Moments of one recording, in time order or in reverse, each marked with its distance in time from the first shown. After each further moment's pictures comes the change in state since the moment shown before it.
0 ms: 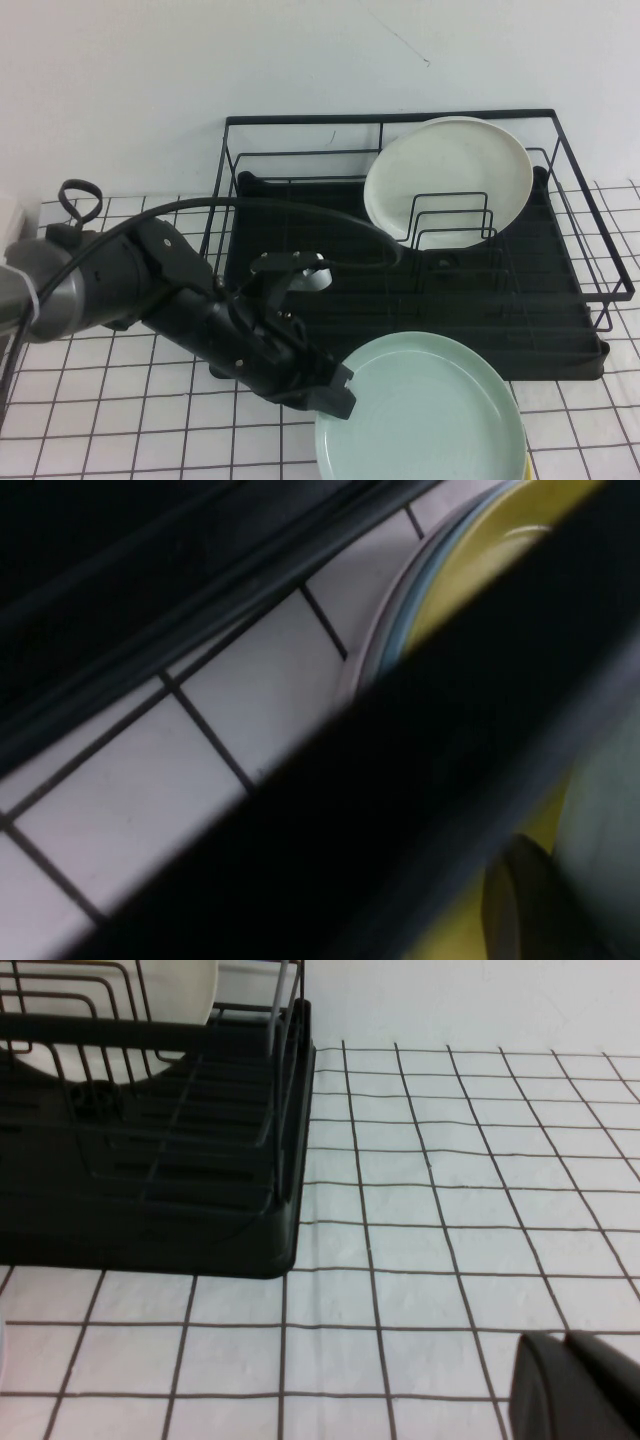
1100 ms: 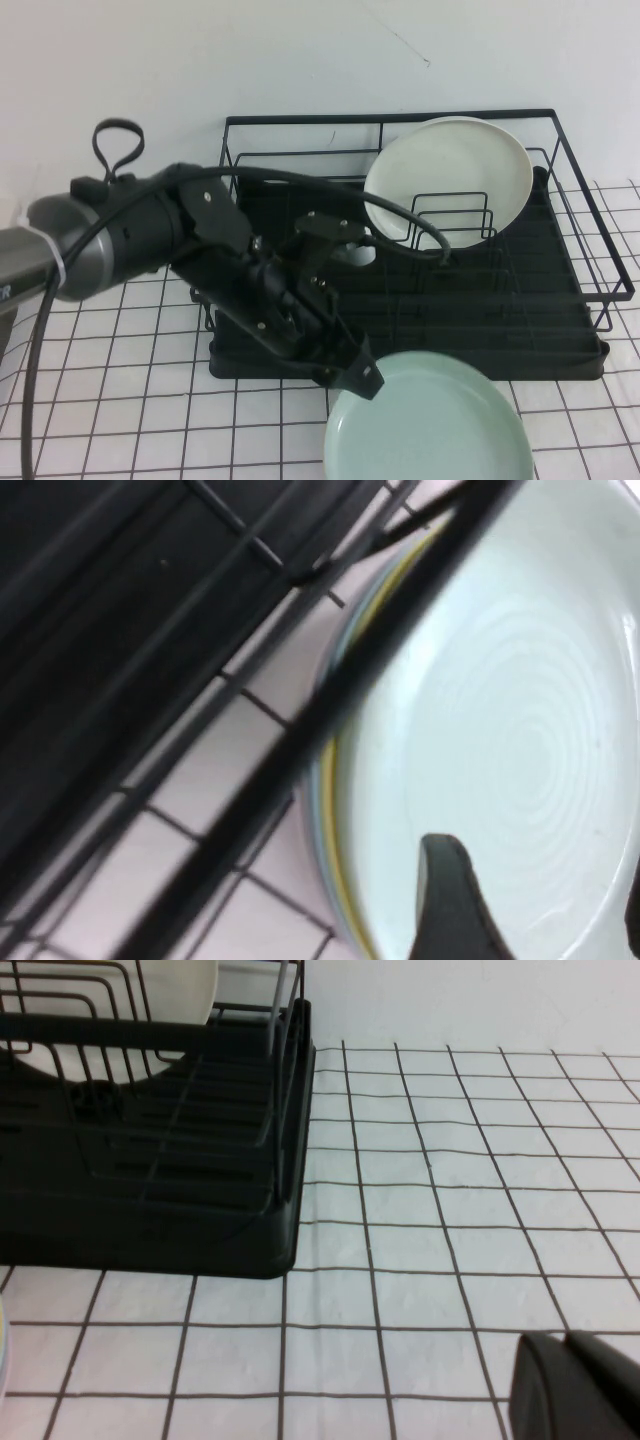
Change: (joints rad) right arm 0.000 0.000 0.000 0.000 0.000 0.000; left arm -0.068 0.008 -0.182 0.193 0.091 -0.026
